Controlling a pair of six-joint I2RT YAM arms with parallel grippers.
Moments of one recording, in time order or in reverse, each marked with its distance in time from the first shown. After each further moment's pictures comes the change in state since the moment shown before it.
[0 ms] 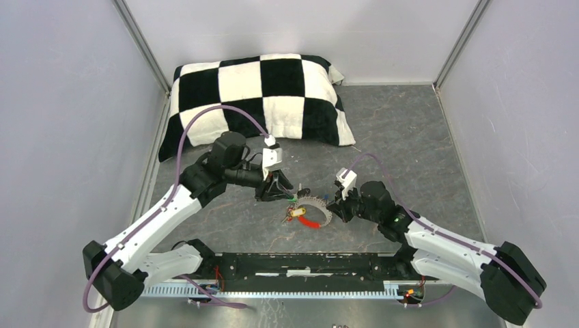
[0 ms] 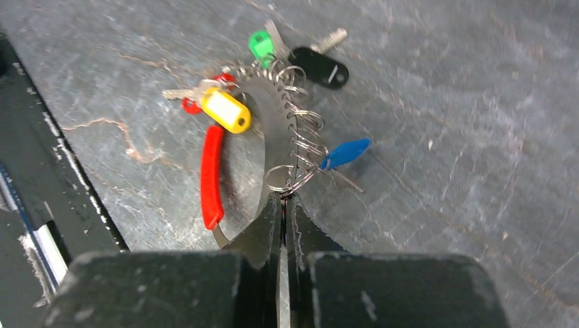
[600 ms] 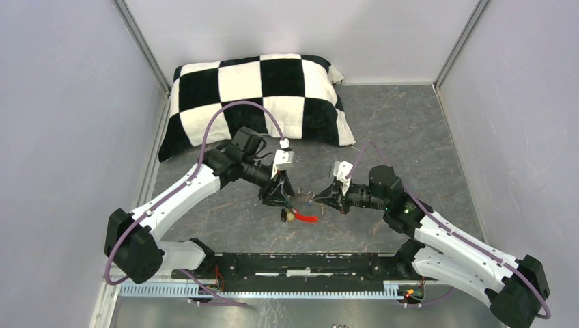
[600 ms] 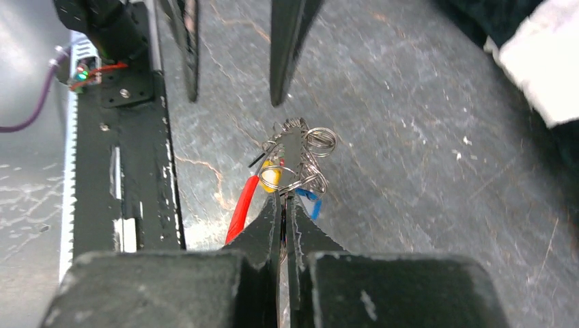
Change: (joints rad) left arm 0.045 0.253 0.064 -0.204 0.162 0.200; right arm 0.000 -0.093 0.240 -0.124 -0.319 -0.240
